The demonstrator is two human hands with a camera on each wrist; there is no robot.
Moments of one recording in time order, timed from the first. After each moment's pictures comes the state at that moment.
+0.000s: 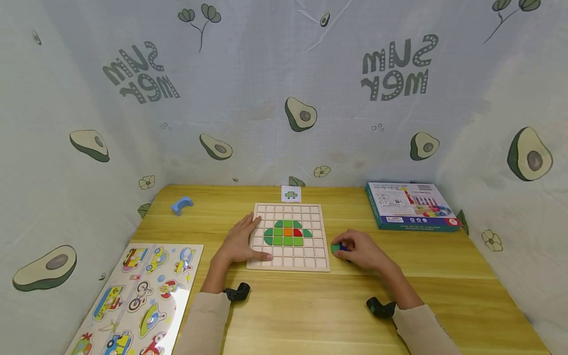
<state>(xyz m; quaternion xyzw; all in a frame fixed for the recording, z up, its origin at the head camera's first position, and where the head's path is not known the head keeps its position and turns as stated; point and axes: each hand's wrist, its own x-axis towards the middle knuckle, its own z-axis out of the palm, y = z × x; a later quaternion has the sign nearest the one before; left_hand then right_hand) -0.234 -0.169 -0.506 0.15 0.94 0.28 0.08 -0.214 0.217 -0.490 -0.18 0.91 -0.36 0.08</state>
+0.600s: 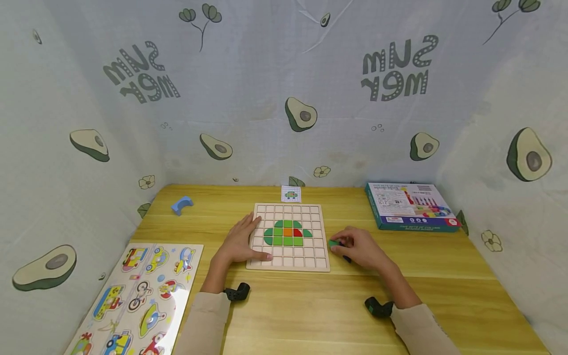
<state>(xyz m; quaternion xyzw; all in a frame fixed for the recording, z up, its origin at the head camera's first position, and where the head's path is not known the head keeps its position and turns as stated) -0.233 -0.168 -0.503 0.14 0.94 0.29 0.09 -0.214 0.211 -0.487 -0.17 0.92 -0.35 0.04</state>
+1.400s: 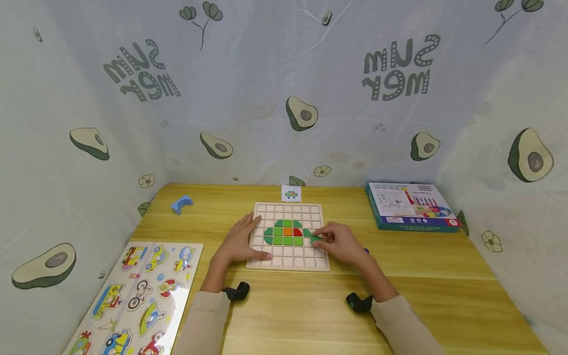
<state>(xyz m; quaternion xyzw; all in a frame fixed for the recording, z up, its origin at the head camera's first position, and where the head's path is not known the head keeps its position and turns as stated) -0.234 -0.169 -0.507 0.15 0.94 0.29 0.09 -0.223 0.163 -0.483 -0.18 0.91 -0.37 0.04</state>
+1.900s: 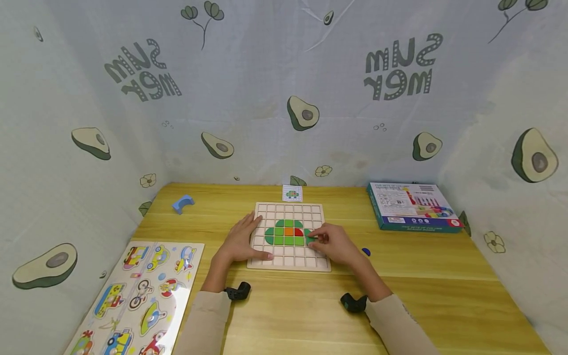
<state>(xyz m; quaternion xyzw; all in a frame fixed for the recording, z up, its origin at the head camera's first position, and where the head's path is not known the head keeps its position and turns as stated) -0.234 -0.169 -0.506 0.14 0.94 0.28 0.08 -0.225 0.148 -0.487 -0.19 0.90 -0.38 0.06</state>
